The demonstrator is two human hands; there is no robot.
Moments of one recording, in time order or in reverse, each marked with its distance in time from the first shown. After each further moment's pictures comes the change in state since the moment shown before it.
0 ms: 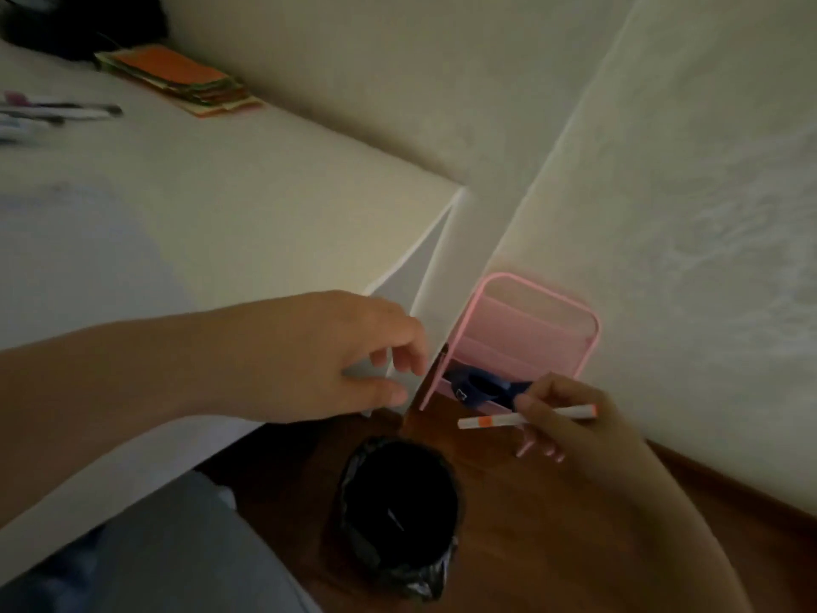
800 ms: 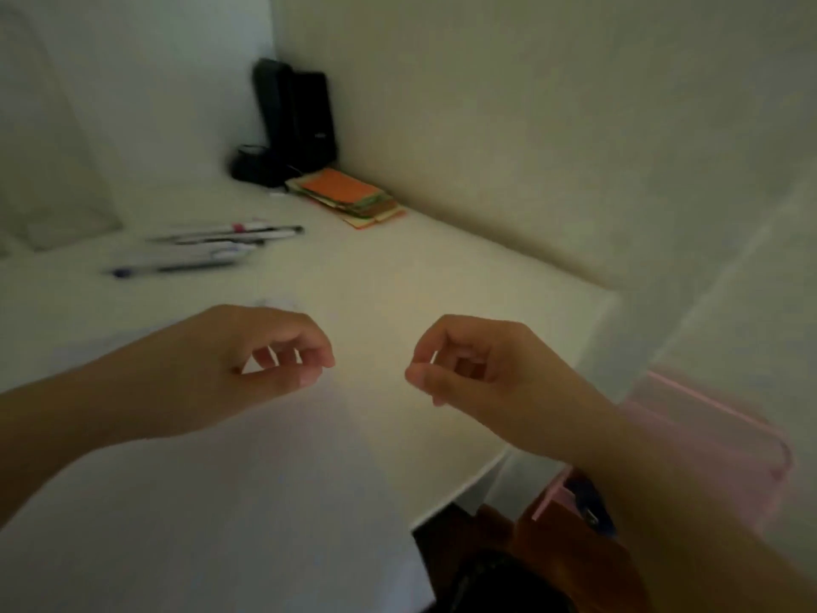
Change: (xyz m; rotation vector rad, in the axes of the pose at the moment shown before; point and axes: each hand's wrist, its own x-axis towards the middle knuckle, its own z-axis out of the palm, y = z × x) left_hand -0.089 -0.074 -0.086 0.139 0.266 -0.373; right_hand 0.114 -0.164 0.085 -0.139 -0.260 -0.496
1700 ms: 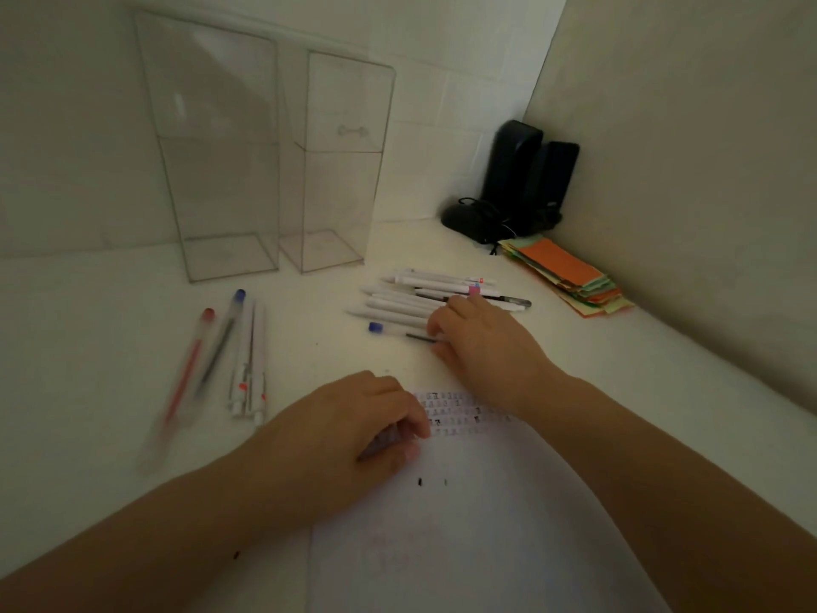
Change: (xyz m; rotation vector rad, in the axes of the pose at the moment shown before) left_hand -0.098 -0.132 -0.034 0.050 0.211 -0.235; right_hand 0.247 -0.059 0.168 -0.850 -0.114 -0.511
